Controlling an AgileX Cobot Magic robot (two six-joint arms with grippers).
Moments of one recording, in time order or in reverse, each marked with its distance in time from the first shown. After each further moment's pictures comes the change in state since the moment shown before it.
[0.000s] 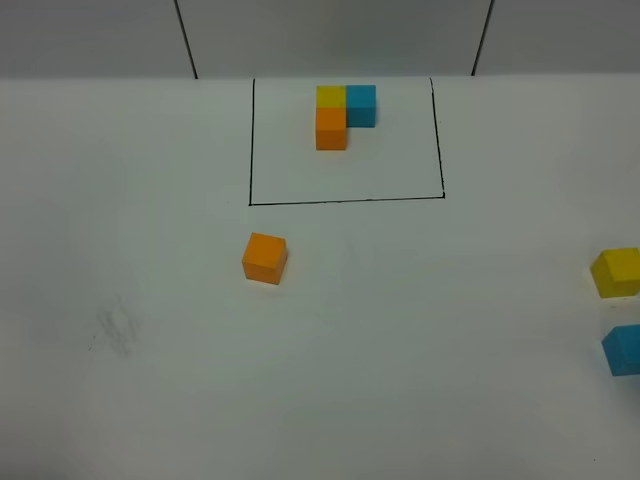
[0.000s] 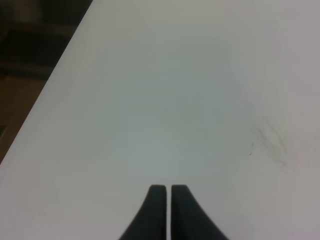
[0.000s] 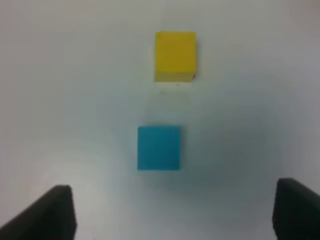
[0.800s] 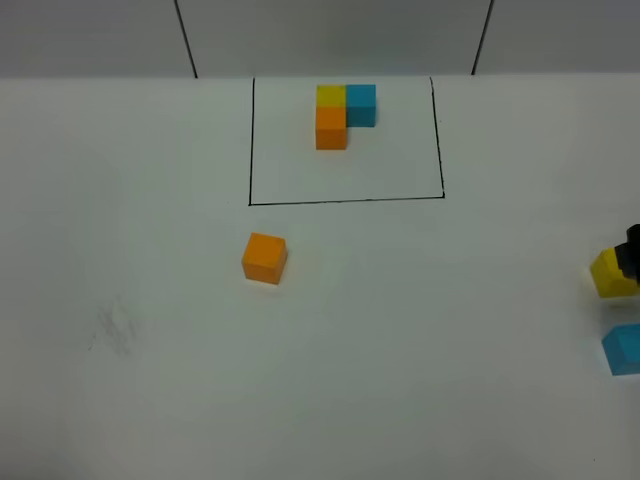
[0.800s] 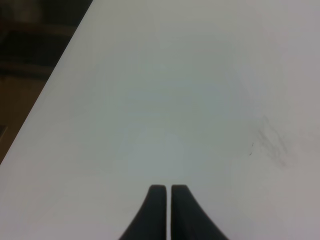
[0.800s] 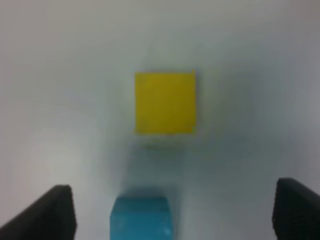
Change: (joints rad) left arm 0.000 0.000 0.000 0.000 0.000 0.000; right arm 0.000 0.463 -0.041 -0.043 -0.283 0.023
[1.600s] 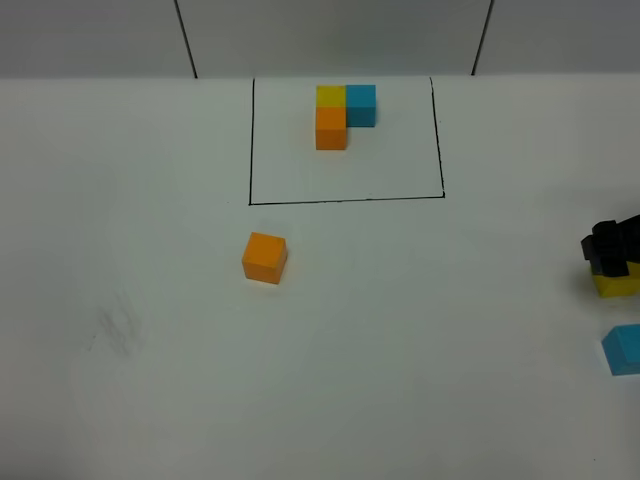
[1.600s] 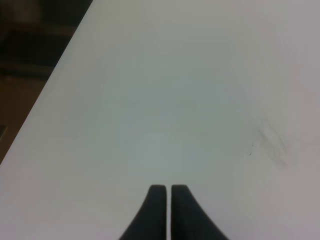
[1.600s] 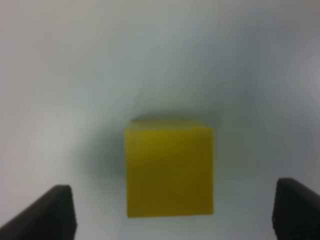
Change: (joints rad) left arm 0.000 0.000 0.000 0.000 -0.001 0.000; right arm 0.000 0.293 -0.090 0.003 -0.112 0.007
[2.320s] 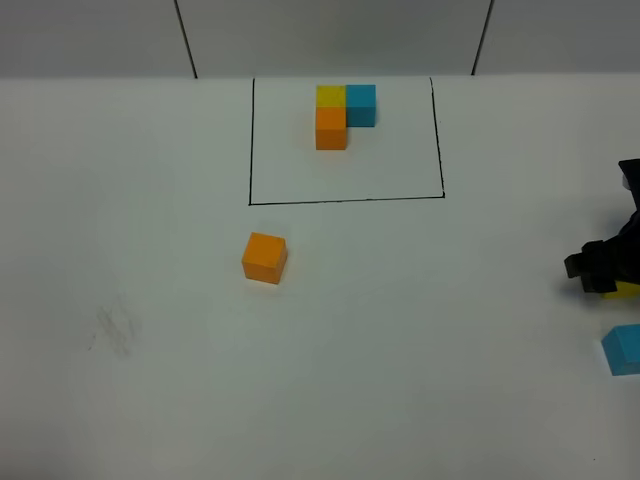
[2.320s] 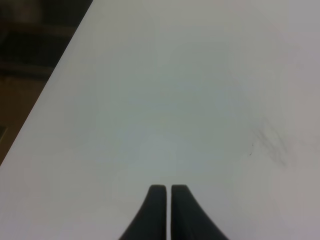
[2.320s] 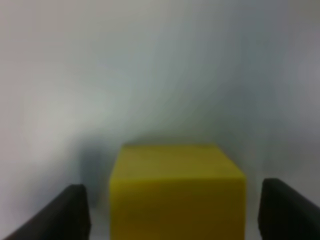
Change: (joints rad) left arm 0.000 0.000 0.000 0.000 -0.001 0.002; right arm 0.000 0.157 -0.003 -0.011 -0.102 0.000
